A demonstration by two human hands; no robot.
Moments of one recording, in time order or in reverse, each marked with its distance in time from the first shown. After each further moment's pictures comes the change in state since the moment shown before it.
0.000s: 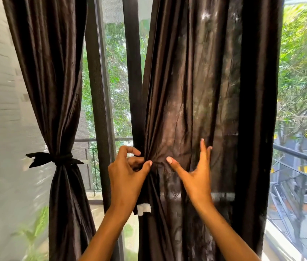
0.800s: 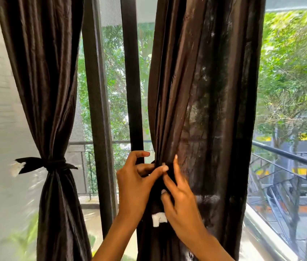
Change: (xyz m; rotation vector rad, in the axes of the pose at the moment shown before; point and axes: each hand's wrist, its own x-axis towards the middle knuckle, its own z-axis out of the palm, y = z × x) left_hand -0.010 0.013 0.015 -0.181 -0.075 -0.055; right_hand -0.049 0.005 0.003 -0.337 -0.342 -0.403
